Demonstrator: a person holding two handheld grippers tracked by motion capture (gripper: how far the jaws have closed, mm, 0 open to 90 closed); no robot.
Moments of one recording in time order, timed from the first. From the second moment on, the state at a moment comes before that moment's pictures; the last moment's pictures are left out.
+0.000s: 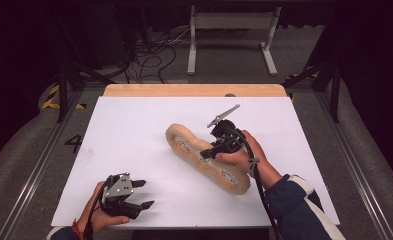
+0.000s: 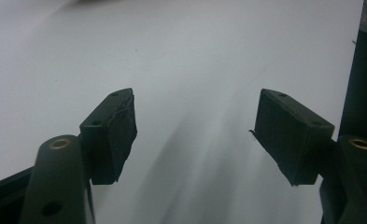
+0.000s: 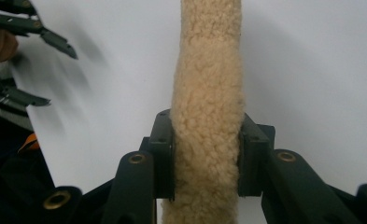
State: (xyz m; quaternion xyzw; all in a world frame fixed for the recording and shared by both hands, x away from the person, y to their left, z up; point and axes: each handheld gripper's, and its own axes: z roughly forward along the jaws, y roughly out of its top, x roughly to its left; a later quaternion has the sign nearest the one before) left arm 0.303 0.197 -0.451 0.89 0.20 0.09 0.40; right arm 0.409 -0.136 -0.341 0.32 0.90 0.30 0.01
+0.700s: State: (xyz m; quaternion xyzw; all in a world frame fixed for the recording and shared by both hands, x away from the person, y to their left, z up) left arm 0.328 0.191 -0.448 0.86 0.25 0.11 0.43; right arm 0.398 -0.120 -0.350 0.19 0.94 0.28 -0.02
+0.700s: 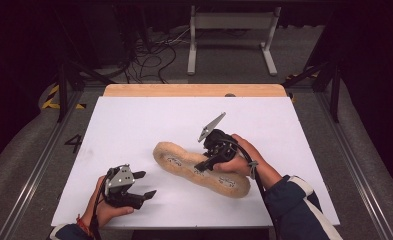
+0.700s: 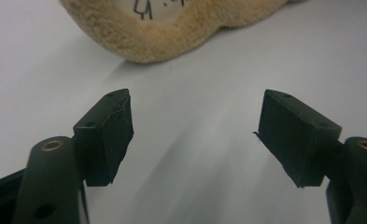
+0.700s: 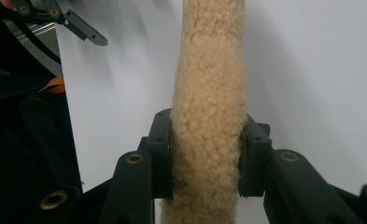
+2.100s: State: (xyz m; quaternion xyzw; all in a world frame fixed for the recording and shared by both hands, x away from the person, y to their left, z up) left arm 0.406 0.164 -0.446 0.83 0.28 0.11 0.47; right arm 0.303 -0.253 -0.403 0.37 0.81 0.42 0.13
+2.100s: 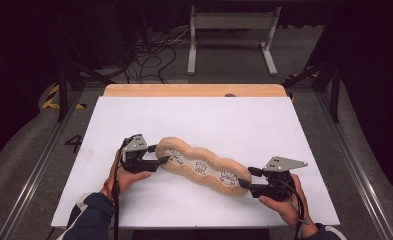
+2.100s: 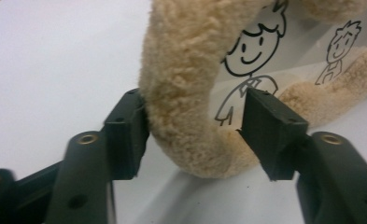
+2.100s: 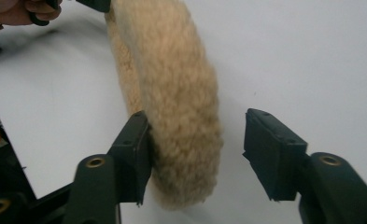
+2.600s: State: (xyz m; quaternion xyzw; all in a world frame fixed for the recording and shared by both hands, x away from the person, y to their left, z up) left arm 0.408 0.161 -0.449 0.84 0.28 0.13 0.45; right arm 0.296 -0.246 -0.416 0.39 0.80 0.44 0.15
